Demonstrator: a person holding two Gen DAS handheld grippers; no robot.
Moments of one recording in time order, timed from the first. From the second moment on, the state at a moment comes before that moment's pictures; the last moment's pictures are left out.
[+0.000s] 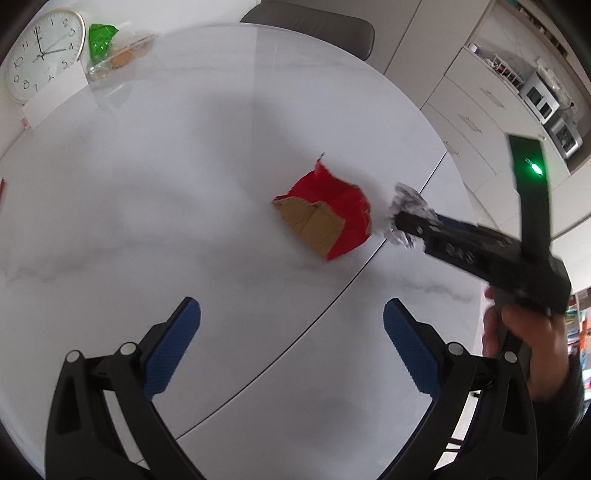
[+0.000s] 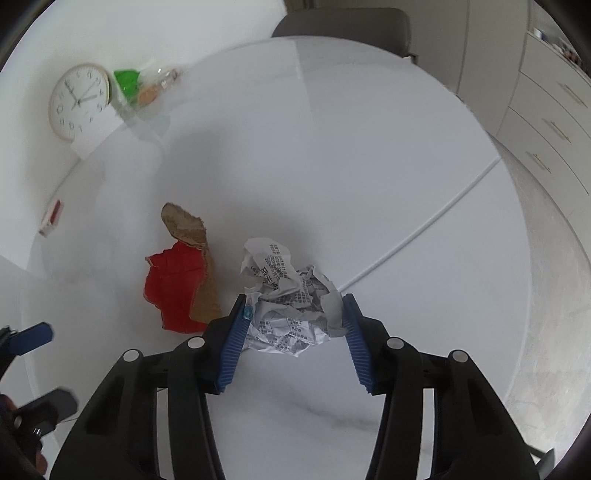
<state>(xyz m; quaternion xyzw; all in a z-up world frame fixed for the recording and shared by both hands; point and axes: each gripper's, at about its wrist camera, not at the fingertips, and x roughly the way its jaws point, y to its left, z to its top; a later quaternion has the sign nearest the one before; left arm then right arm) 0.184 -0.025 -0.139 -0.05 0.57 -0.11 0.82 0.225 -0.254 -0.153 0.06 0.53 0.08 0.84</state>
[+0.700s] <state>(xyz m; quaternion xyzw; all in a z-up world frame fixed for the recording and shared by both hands) 0.269 -0.090 -0.210 -0.10 0.61 -0.01 0.79 0.165 -0.309 -0.148 0.14 0.52 0.02 0.84</state>
